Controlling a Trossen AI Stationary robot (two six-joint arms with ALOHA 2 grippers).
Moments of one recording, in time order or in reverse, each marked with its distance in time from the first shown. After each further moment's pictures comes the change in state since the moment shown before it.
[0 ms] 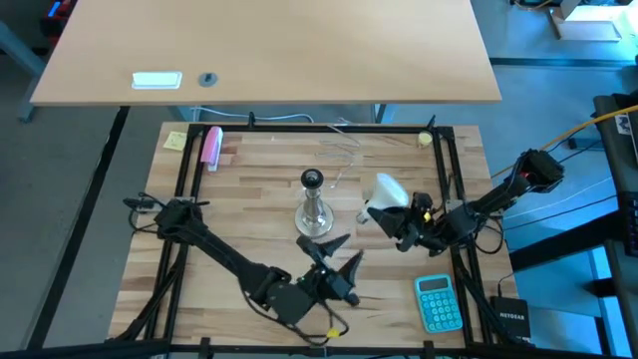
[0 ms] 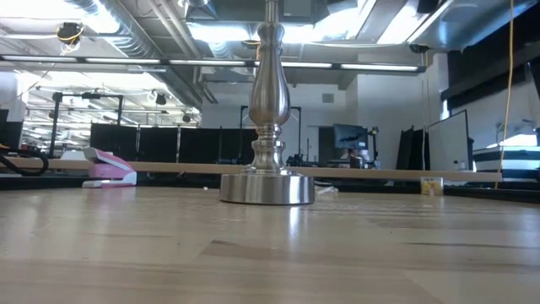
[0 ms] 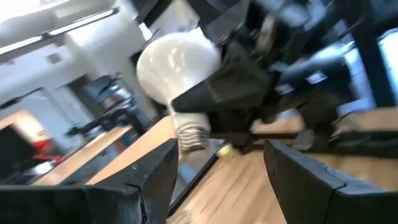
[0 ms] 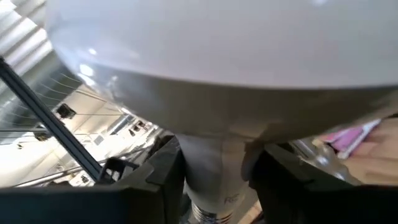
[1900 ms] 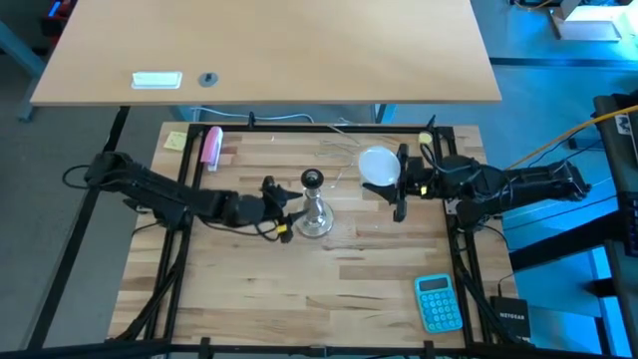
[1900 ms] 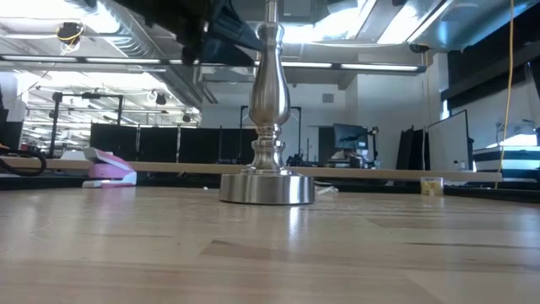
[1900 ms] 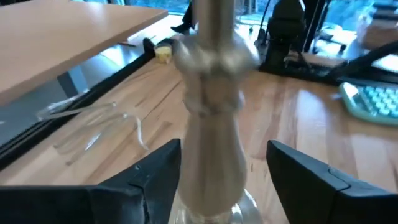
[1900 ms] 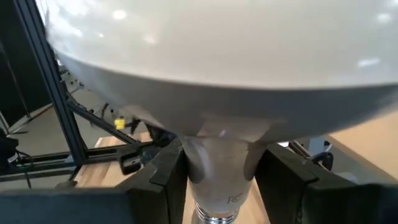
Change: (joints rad) left arm 0.398 -0.768 -1.131 -0.112 0.827 -0.808; right arm -0.461 -0.334 0.288 -1.170 -0.623 -0.398
